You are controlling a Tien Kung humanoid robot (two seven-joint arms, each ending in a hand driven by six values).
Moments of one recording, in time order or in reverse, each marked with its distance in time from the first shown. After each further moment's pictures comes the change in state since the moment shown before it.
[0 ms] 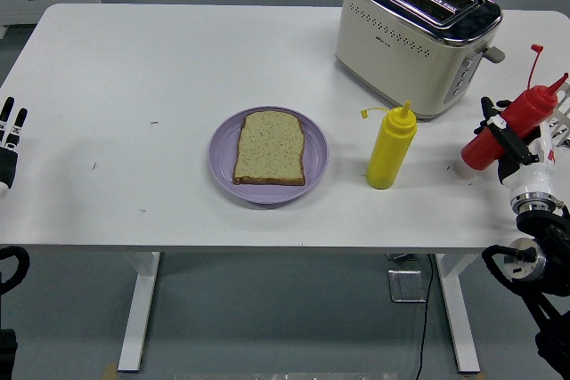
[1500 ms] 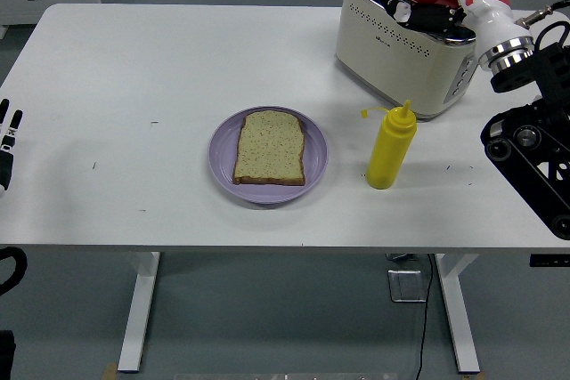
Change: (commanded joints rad) left arm 0.004 0.000 -0.007 0.001 -0.002 0.006 -0.002; right arm 0.536 -0.121 -0.315 0.198 -1.380 -0.012 -0.593
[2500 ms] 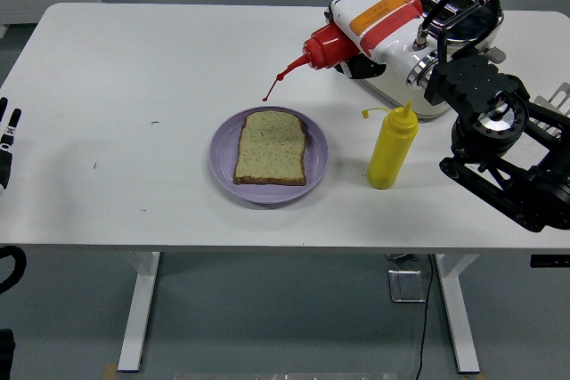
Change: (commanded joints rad) left arm -0.003 0.000 -0.009 0.000 0.000 -0.002 -0.001; right arm 0.166 -0.010 -0.263 -0.108 -0.327 0.112 -0.038
